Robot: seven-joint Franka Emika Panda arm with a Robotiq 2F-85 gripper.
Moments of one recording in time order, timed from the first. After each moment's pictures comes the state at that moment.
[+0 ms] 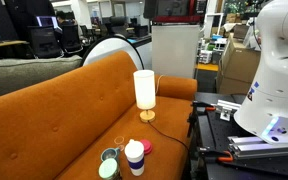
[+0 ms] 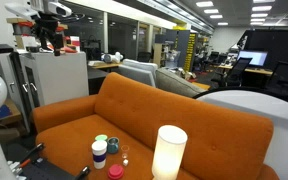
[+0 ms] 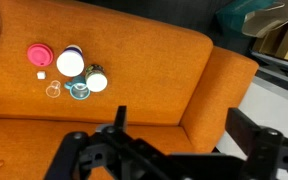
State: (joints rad) arm 0.19 -0.65 0.20 -2.51 0.34 2.06 0.27
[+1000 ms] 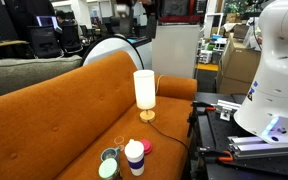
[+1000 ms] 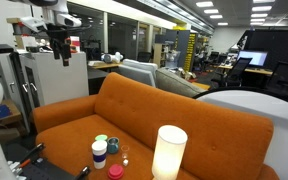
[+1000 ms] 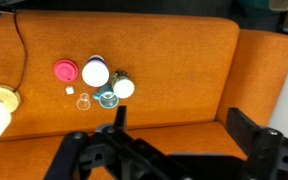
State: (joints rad) arm 0.12 -0.59 0.21 -2.56 0.29 2.12 0.41
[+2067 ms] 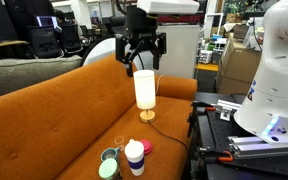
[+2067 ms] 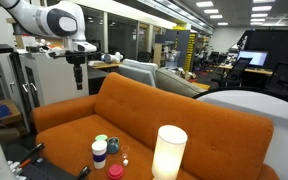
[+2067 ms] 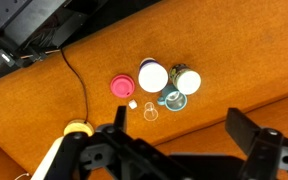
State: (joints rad) arm -0.02 -0.40 0.24 -2.65 0.14 2.29 0.78
